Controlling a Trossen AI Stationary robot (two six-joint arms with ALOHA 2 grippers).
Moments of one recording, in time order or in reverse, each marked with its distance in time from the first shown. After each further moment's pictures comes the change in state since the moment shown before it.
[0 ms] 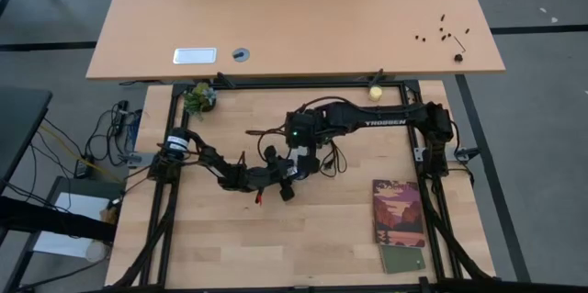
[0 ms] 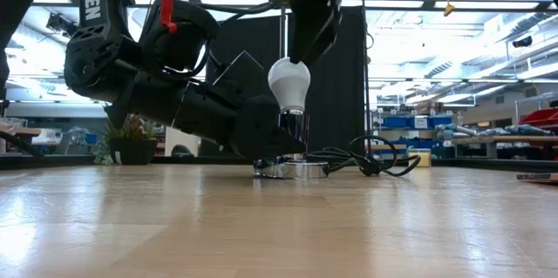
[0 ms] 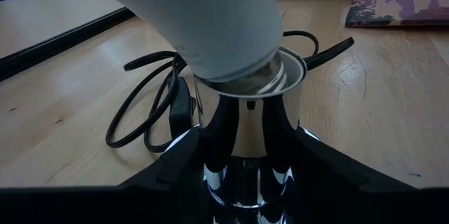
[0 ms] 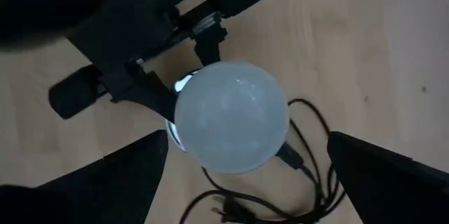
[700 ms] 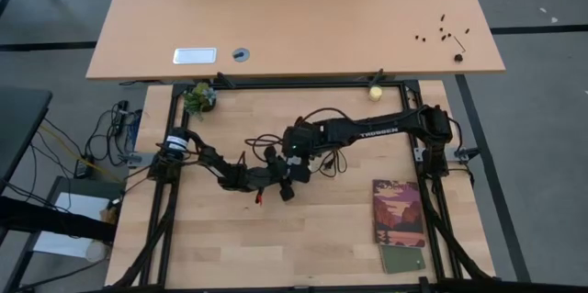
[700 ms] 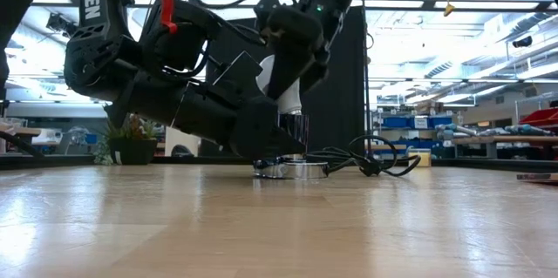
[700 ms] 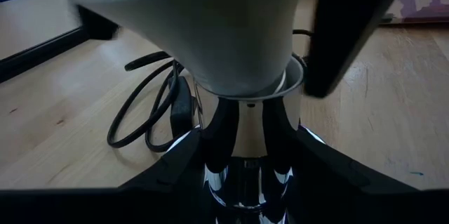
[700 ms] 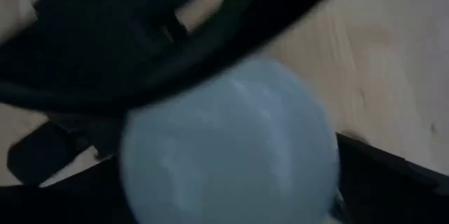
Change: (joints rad) left arm 0.000 -0.002 -0.001 -0.020 0.000 -0.003; right arm 0.035 0.011 -0.248 0.368 0.002 0.105
